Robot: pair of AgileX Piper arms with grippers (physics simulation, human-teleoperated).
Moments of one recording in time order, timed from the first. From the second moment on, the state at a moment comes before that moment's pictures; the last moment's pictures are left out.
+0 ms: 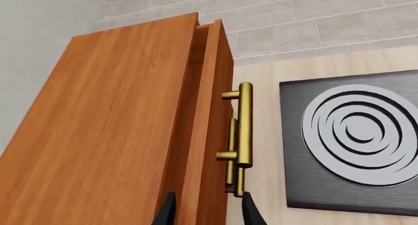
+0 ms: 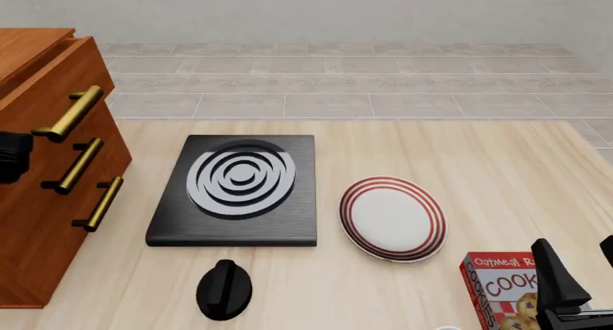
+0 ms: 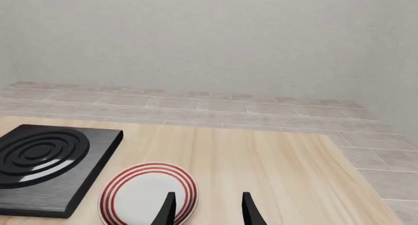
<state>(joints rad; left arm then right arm) 0.24 0.86 -0.86 0.54 0.29 0.02 0.00 -0.04 0.04 -0.06</state>
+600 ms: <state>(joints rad) 0.17 0.89 -0.90 0.59 0.17 0.02 0.00 -0.04 0.04 -0.07</state>
